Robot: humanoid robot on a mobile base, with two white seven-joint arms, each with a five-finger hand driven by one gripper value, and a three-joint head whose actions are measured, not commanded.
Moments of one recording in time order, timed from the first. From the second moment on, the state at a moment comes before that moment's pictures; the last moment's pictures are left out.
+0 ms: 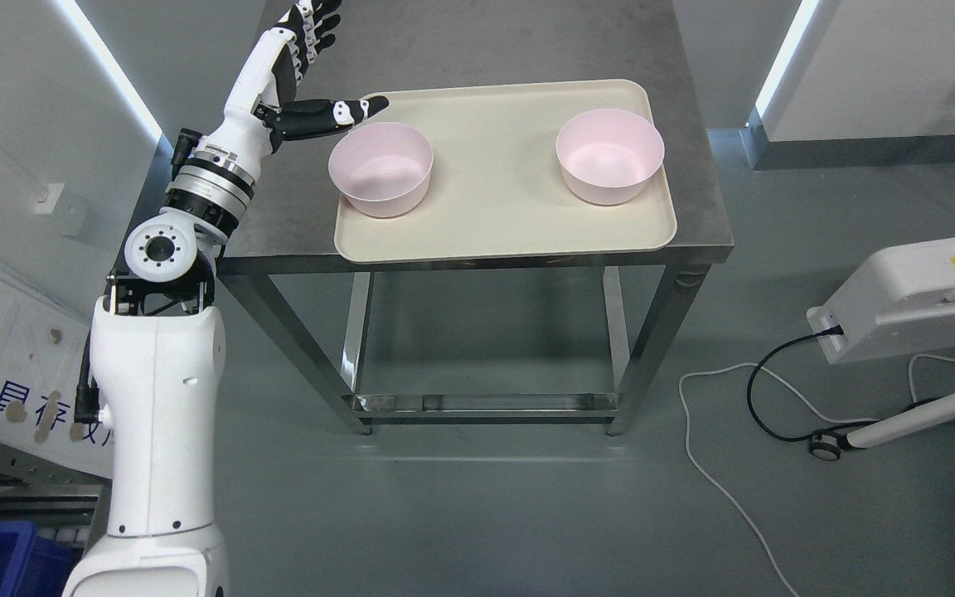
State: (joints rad) left arm -0.71 0.14 0.01 -1.35 -0.10 0.06 -0.43; right arm 0.05 0.00 -0.09 -0.20 -0.09 0.01 0.06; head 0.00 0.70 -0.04
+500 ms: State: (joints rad) left arm -0.82 0.17 -0.05 -1.14 -0.18 0.19 -0.51; right arm 0.05 0.00 -0.09 -0.20 -0.09 0.01 0.07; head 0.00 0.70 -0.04
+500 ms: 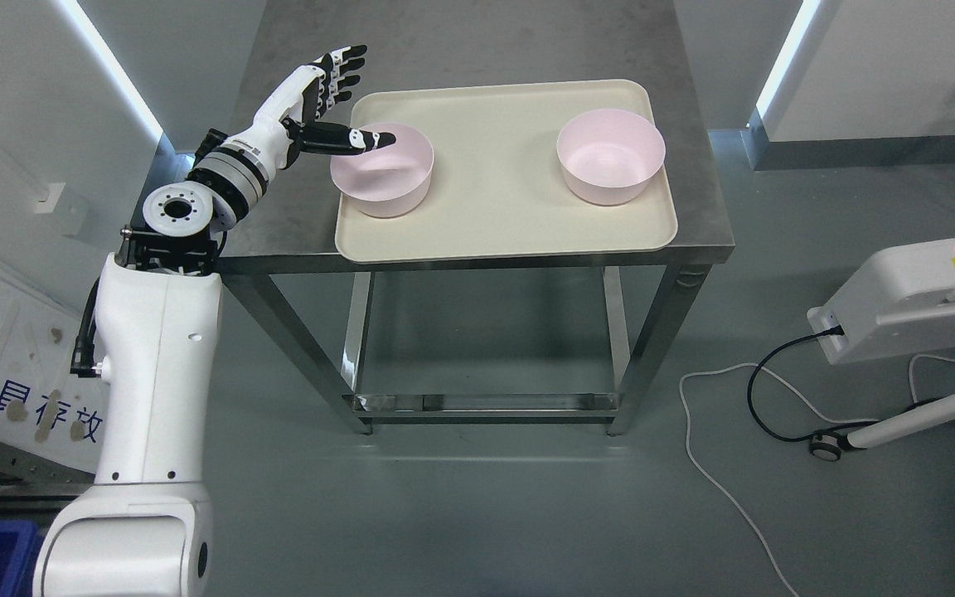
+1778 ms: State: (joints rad) left arm -0.88 0.17 -0.18 -1.01 -0.61 -0.07 -0.52; right arm 0.05 0.00 -0.09 -0.20 -0.09 0.01 0.06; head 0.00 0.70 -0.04
